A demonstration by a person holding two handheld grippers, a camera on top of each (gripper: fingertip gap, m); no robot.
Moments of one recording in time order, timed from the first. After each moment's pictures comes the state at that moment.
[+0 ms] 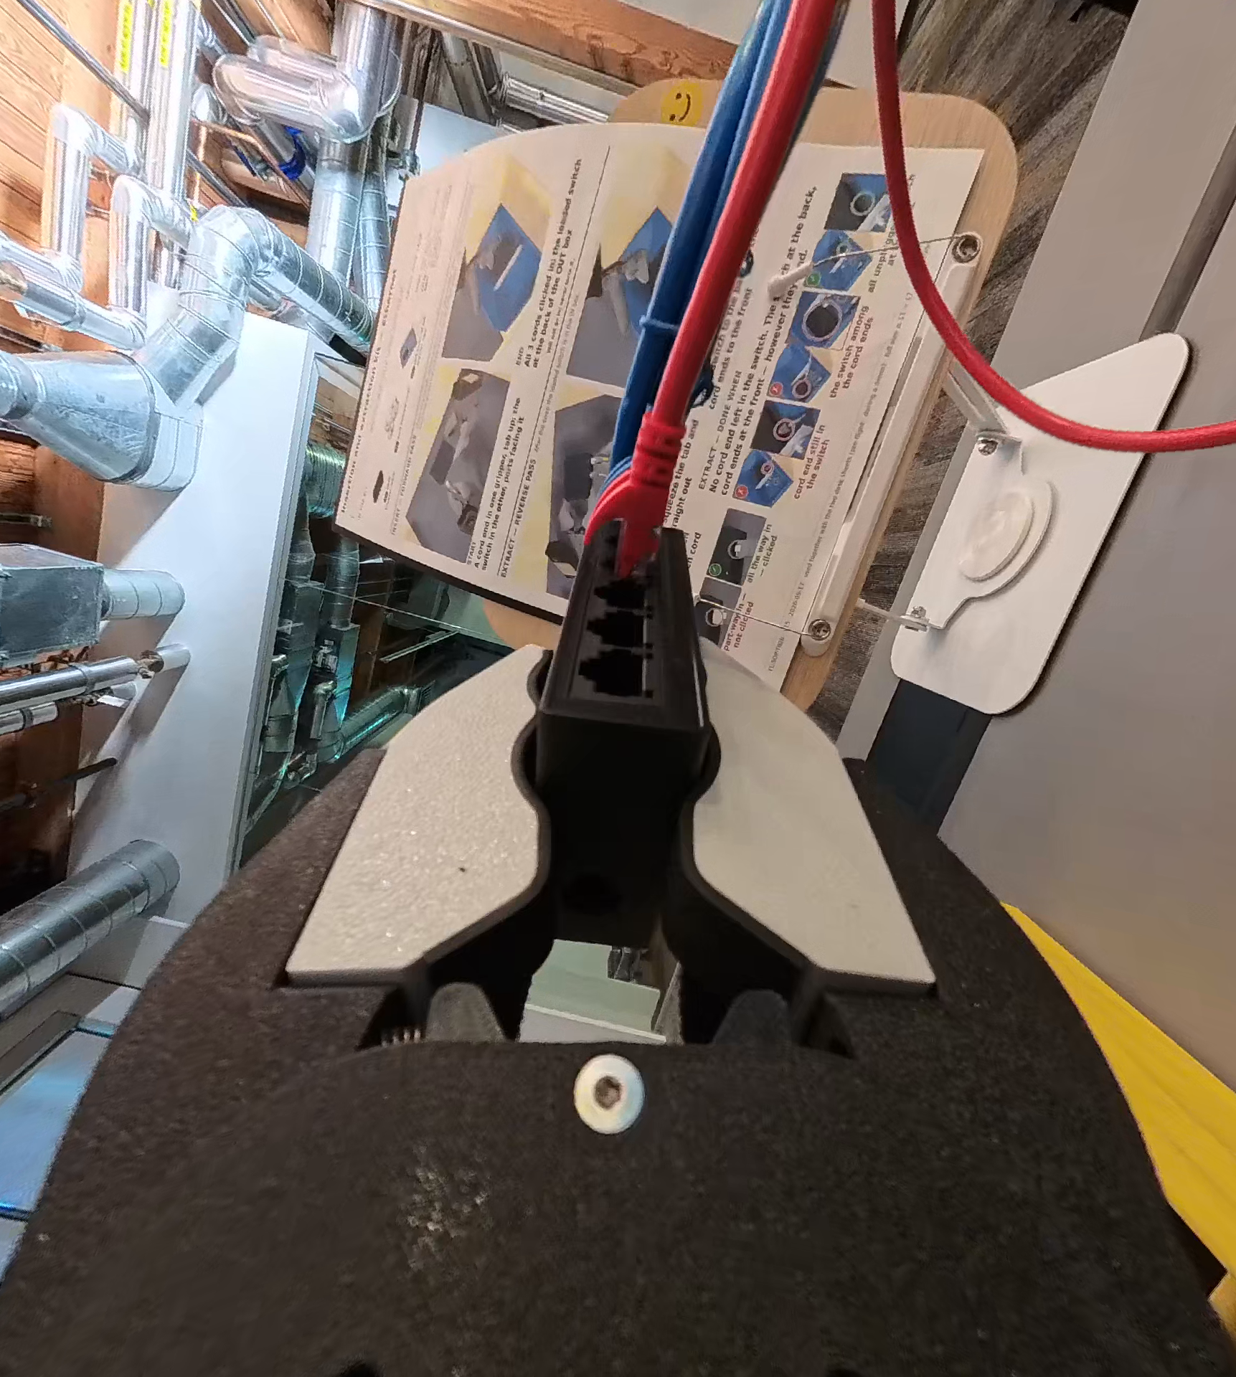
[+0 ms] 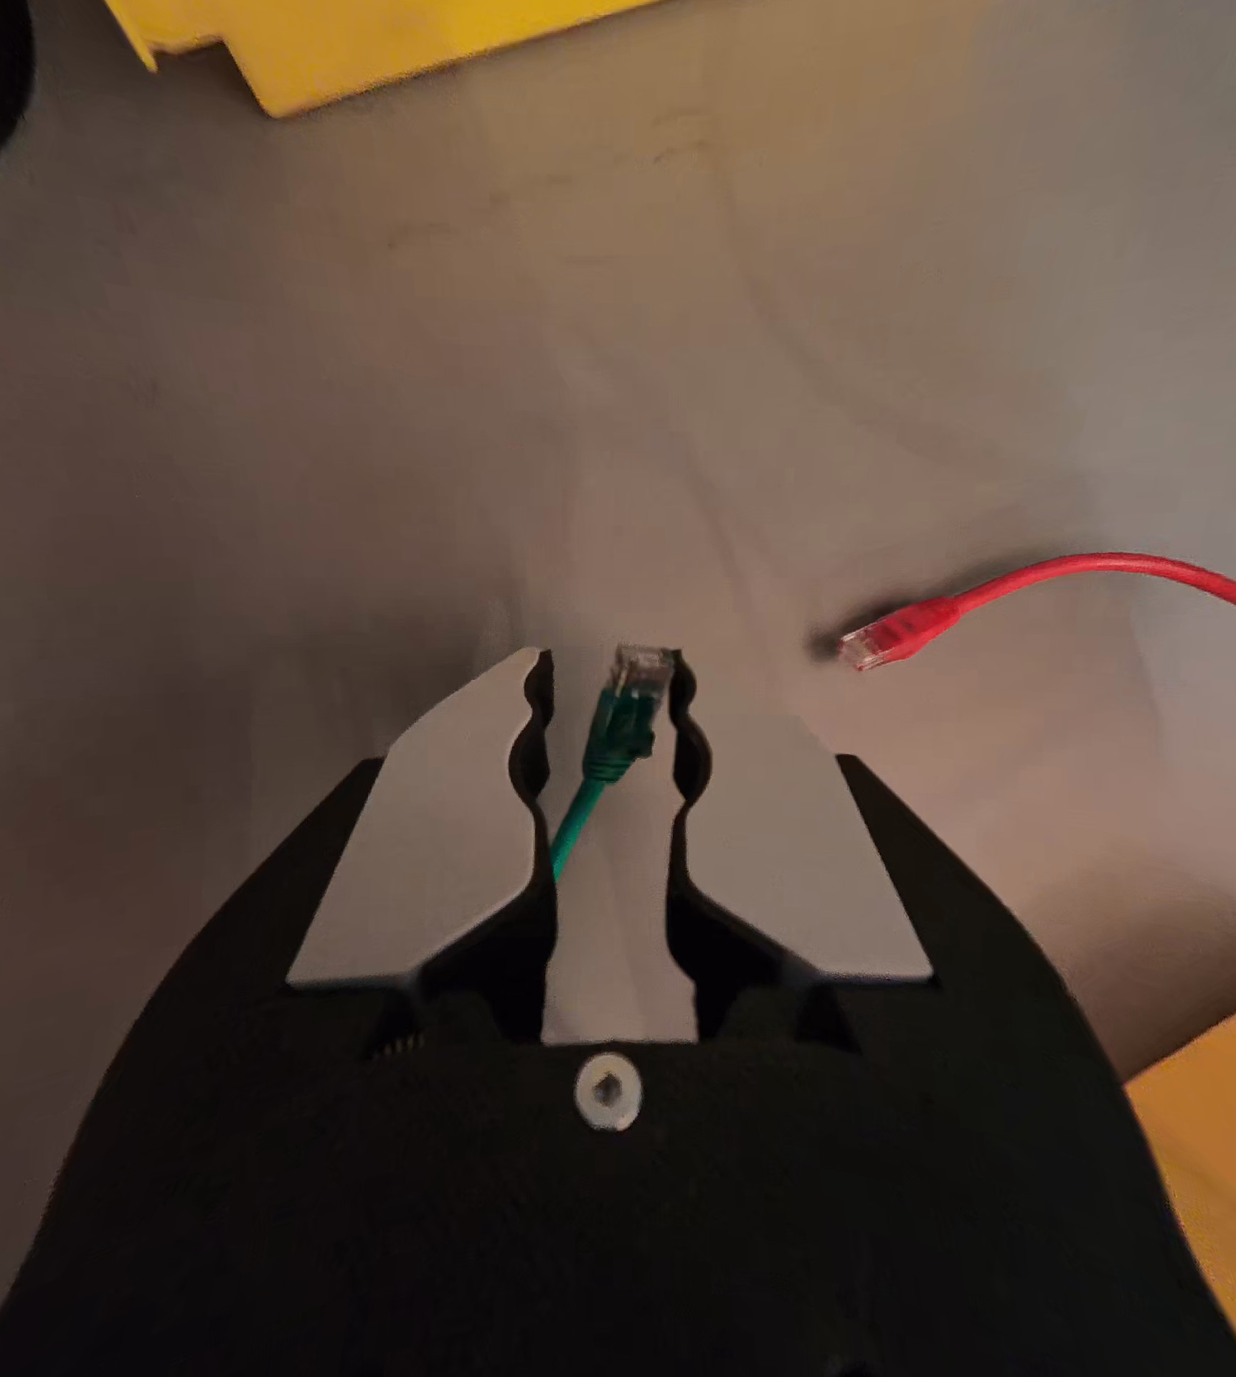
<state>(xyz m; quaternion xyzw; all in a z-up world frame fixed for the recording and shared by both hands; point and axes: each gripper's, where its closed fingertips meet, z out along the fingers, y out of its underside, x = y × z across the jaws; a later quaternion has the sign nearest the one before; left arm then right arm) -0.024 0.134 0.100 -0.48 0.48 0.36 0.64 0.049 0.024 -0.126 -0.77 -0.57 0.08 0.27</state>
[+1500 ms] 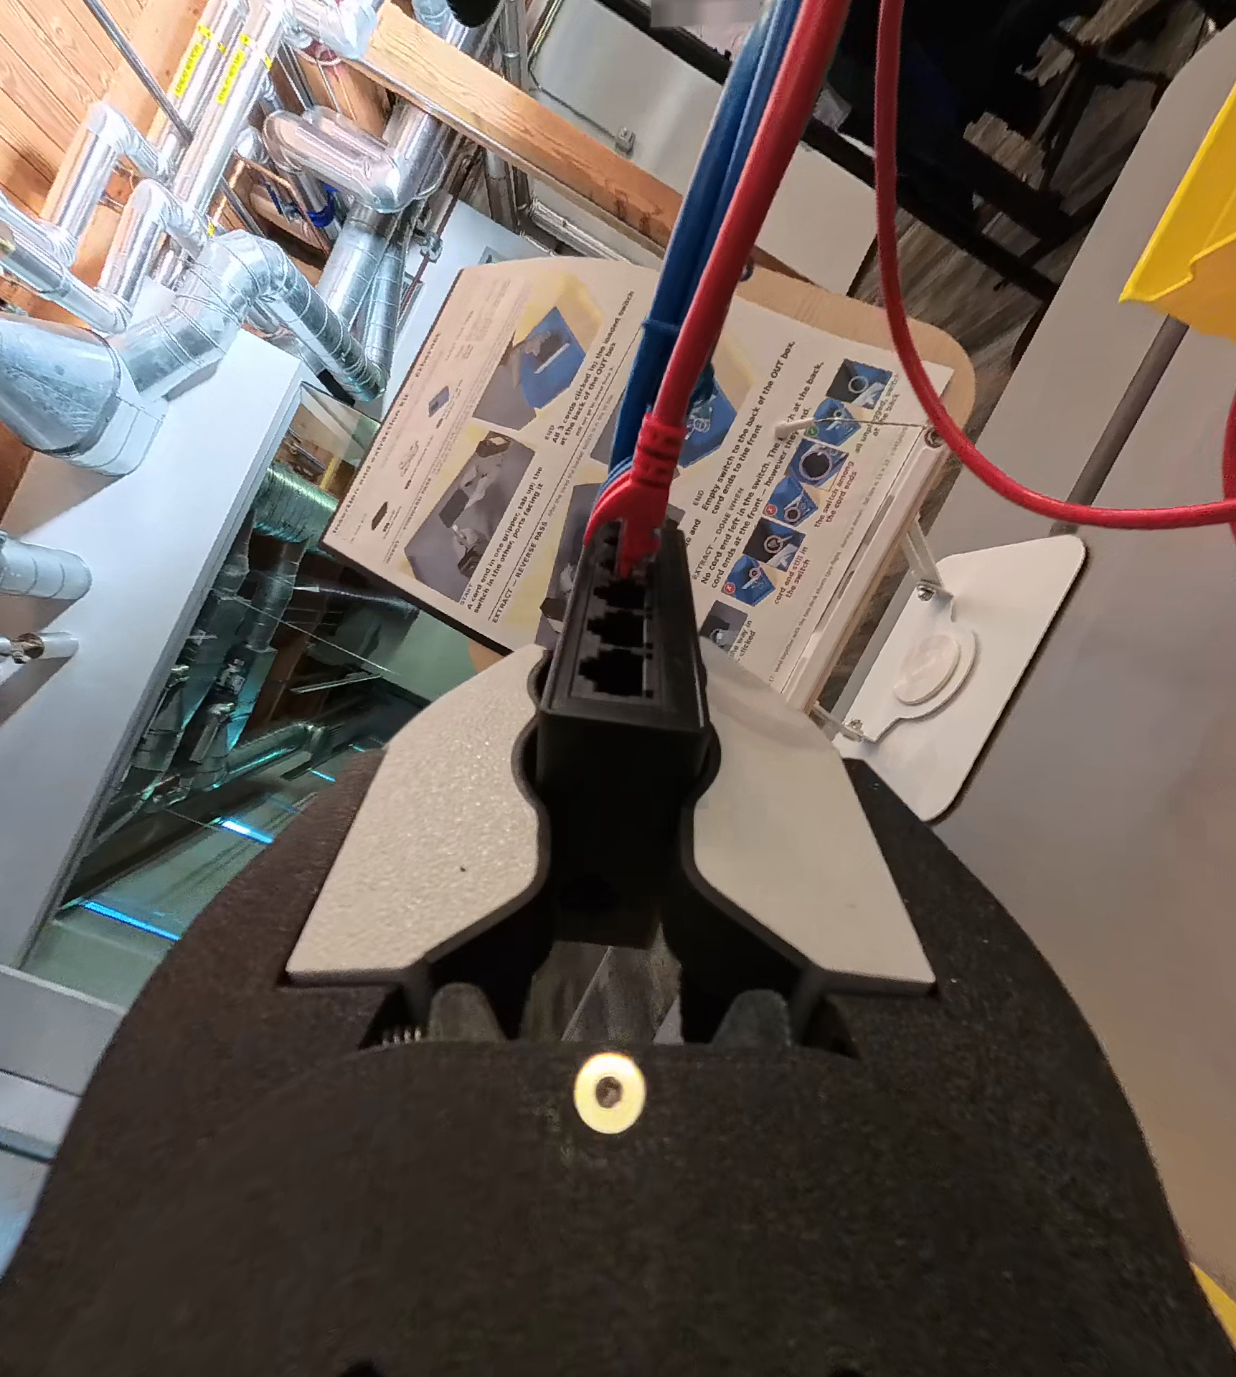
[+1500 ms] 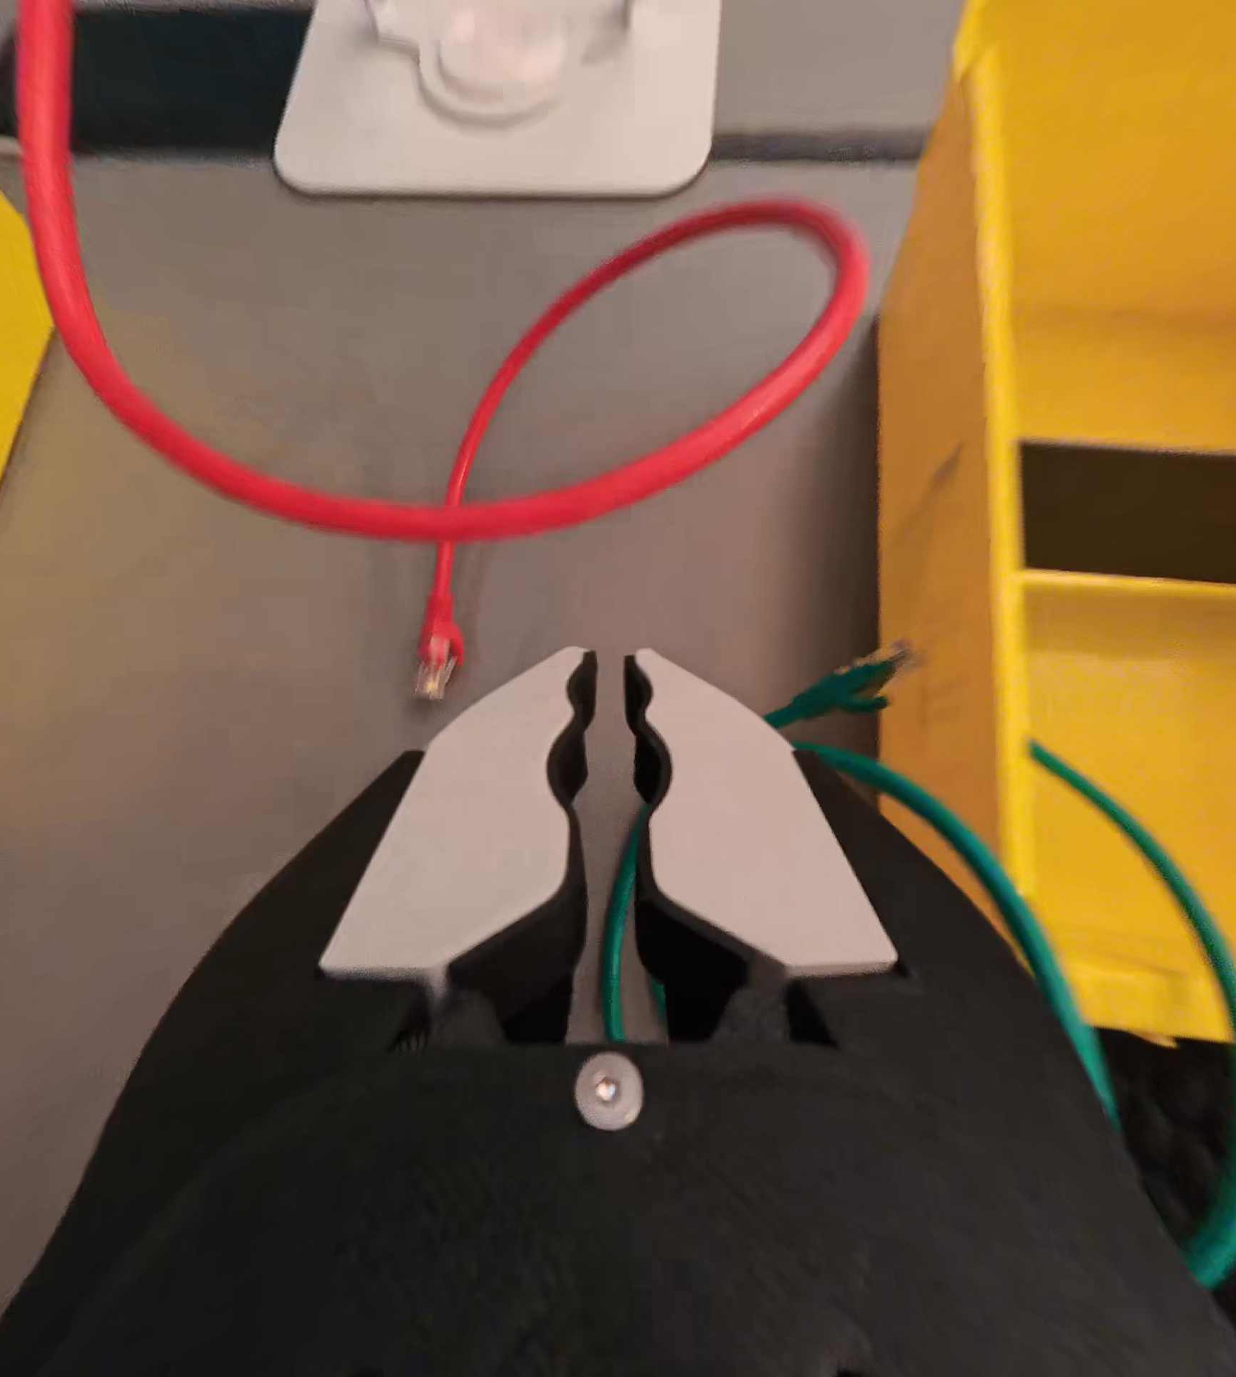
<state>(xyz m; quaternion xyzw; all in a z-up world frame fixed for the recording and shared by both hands) -0.019 0.116 0.120 -0.48 0.46 0.25 0.70 0.184 0.071 -0.074 -0.91 -0.06 0.06 0.40</state>
